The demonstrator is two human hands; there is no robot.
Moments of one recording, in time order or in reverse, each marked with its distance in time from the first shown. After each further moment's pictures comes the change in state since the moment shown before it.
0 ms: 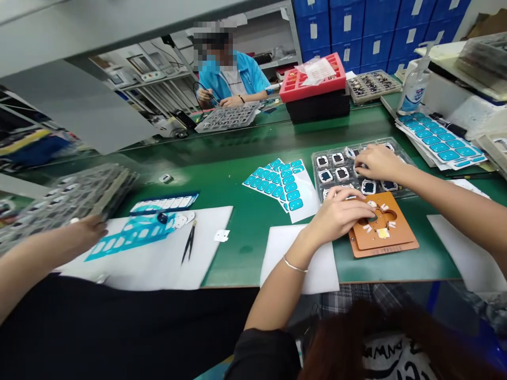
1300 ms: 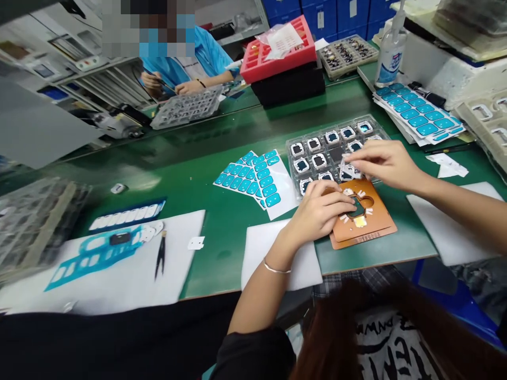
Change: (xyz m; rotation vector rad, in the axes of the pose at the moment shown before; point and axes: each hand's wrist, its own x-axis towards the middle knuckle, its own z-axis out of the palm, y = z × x) left_hand -0.002 0.004 0.006 0.009 -0.067 0.021; right_hand -0.088 -0.031 -0.032 0.907 0.343 0.091
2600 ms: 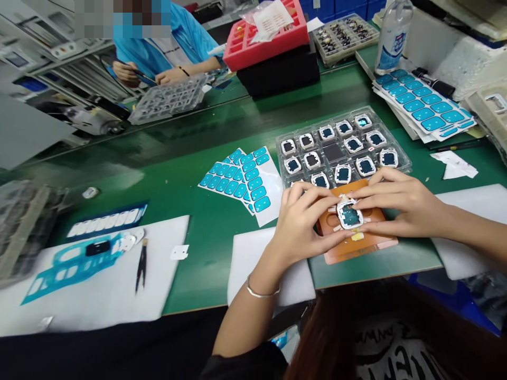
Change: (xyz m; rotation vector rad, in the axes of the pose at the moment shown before) left_hand 0.003 0.016 -0.010 0.068 0.096 -0.252; right_hand -0.048 0.000 -0.002 -0.243 -0.128 -0.456
